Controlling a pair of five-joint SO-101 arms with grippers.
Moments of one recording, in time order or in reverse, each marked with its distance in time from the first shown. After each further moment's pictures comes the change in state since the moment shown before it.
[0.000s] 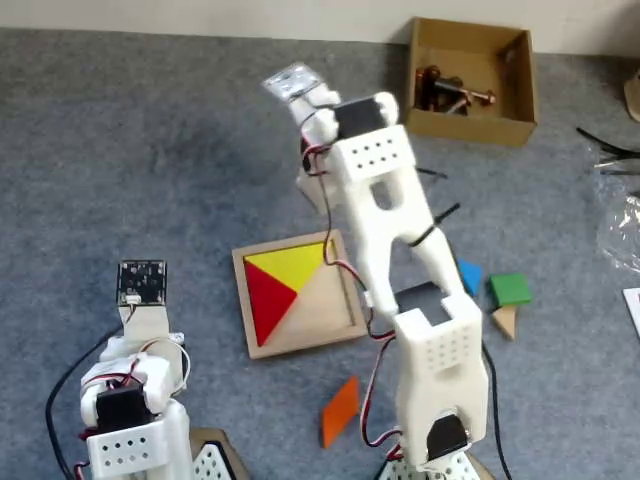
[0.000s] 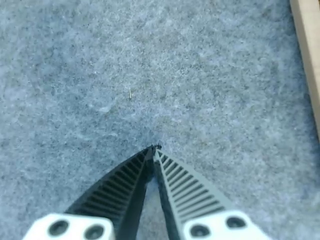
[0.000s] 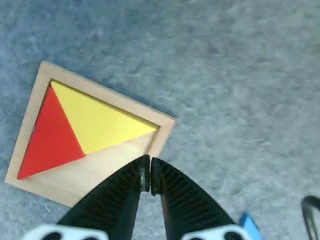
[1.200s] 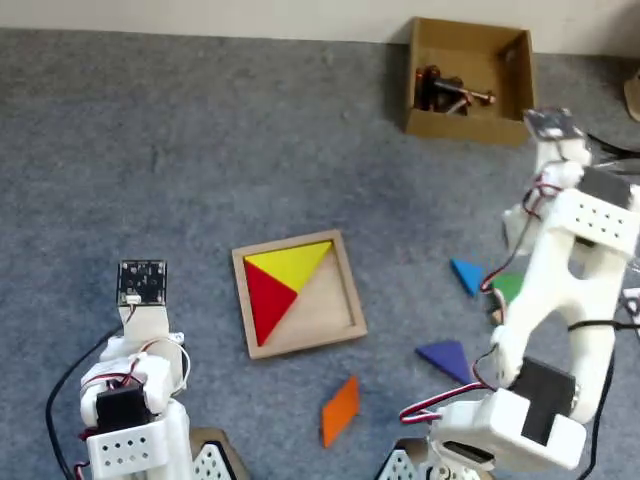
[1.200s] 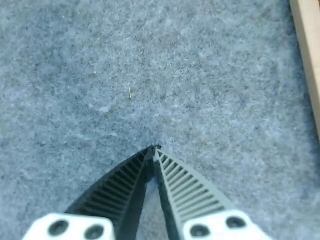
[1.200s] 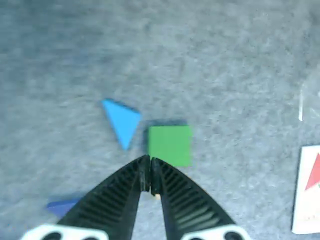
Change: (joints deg) left arm 0.0 0.0 0.0 0.0 0.0; right arm 45.1 -30.7 50.1 -21.1 11.1
